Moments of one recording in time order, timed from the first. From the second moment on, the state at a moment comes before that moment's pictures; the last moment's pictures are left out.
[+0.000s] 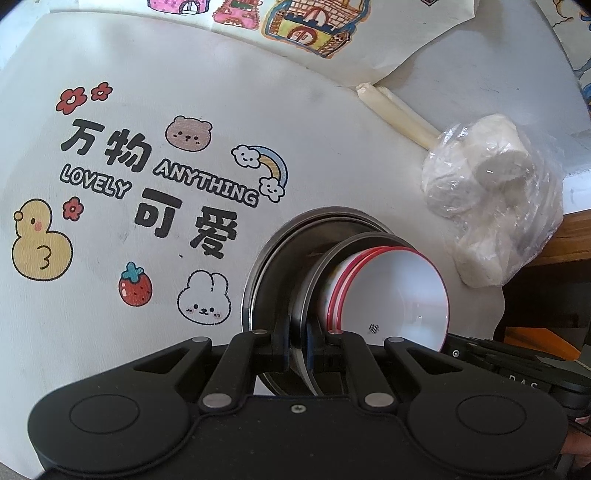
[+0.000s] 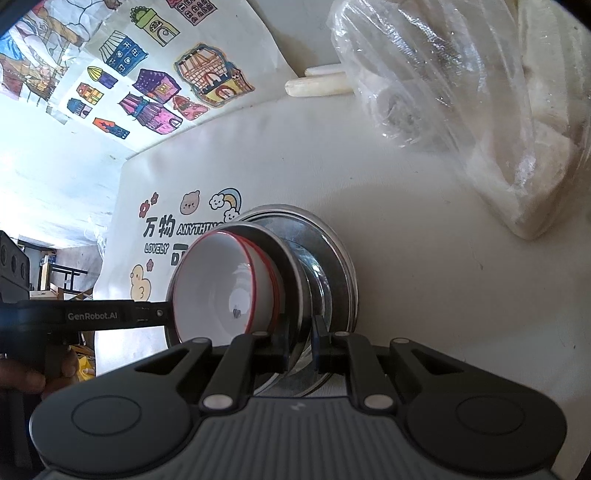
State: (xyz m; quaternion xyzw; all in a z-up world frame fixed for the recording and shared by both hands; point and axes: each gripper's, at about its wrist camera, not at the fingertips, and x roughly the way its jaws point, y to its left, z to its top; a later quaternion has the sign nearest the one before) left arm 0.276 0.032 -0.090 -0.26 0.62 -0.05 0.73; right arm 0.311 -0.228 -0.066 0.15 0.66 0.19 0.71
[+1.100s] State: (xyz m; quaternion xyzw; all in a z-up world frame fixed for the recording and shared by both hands) left arm 0.289 0.034 -0.099 -0.26 0.63 -0.04 0.73; right arm 0.315 -0.226 -0.071 0.16 0.66 0.18 0.71
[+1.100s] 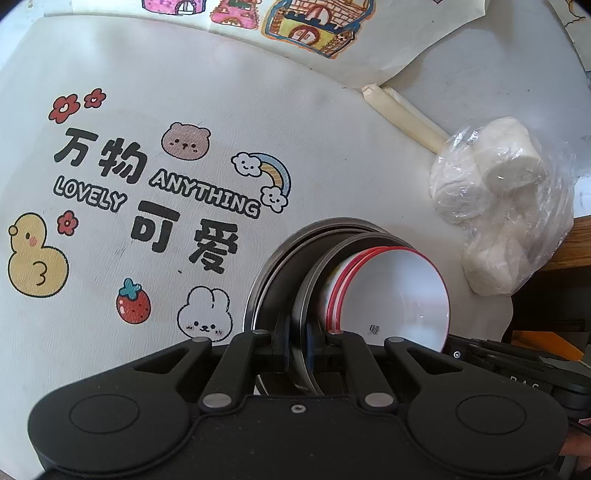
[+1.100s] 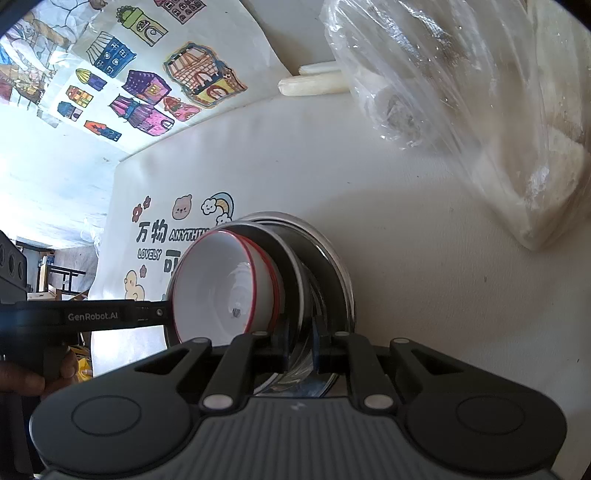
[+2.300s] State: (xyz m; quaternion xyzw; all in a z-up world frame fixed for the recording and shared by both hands) left arm 0.292 0.035 -0.095 -0.25 0.63 -0.03 0.74; right arm 0.316 -0.220 -0.078 0.15 0.67 0.18 0.70
